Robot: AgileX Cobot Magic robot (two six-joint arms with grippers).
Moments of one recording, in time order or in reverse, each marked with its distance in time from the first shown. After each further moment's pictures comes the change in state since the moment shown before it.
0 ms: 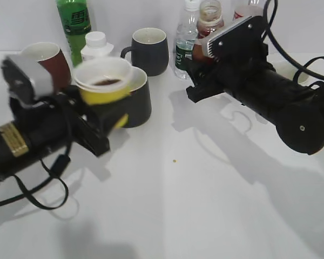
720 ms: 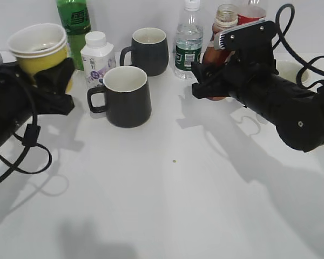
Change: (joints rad) left arm 0.001 -0.112 0.050 -0.528 0.000 0.205; right arm 0.000 0.000 0.000 0.143 0.091 0.119
